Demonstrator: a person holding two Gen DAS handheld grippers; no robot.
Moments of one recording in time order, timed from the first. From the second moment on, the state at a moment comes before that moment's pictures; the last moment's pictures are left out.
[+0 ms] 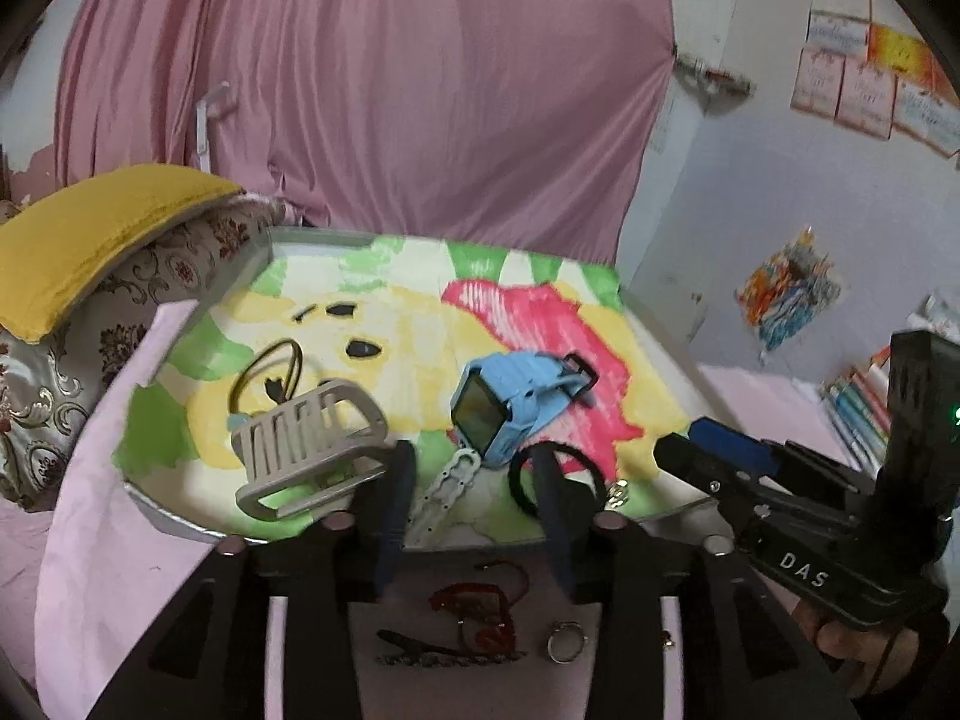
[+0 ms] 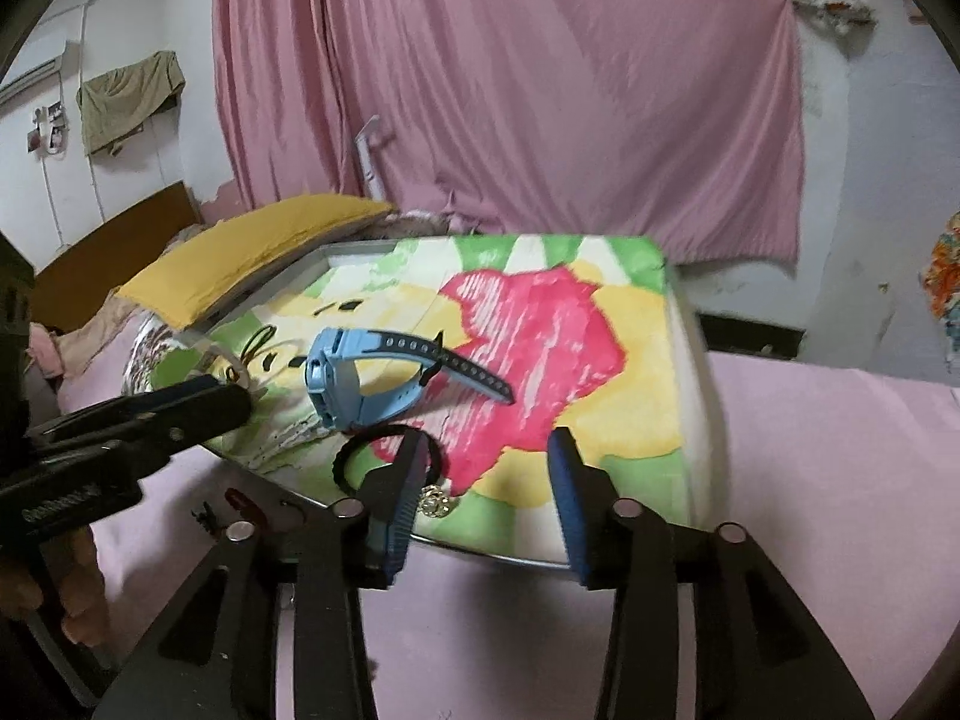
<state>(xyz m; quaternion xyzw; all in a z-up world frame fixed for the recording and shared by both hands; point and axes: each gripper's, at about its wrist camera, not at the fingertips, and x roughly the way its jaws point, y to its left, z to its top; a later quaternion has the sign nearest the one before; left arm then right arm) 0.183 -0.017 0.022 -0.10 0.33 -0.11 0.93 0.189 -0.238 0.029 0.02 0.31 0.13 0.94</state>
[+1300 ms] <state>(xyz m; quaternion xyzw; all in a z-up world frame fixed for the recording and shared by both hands) 0.101 0.019 0.004 -0.06 0.34 -0.09 0.93 0.099 -0.233 0.032 -0.04 0.31 0.17 0.93</state>
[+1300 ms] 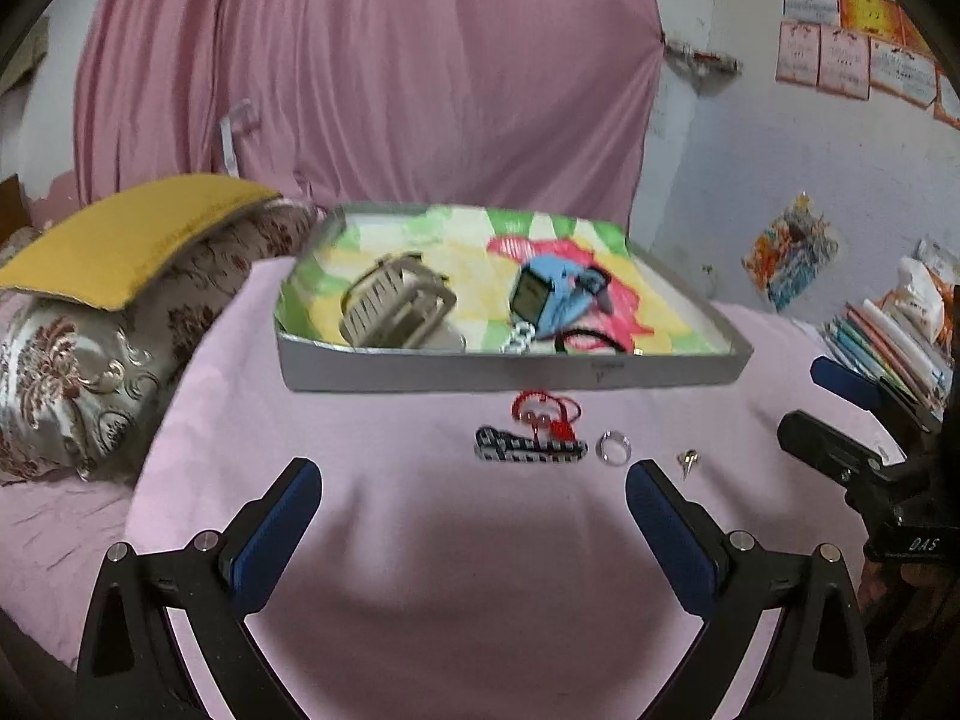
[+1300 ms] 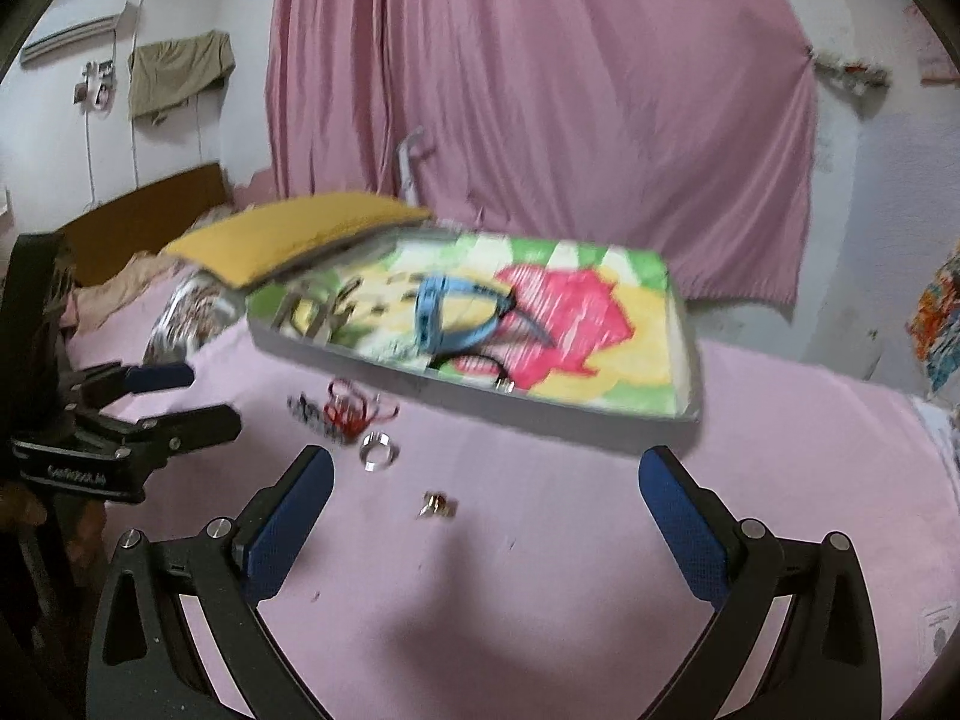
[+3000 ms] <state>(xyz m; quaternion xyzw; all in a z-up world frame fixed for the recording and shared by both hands) 0.141 -0.020 -0.012 0.01 0.44 -0.27 0.85 0.139 -0.214 -0.005 -0.02 0.42 0.24 0.88</state>
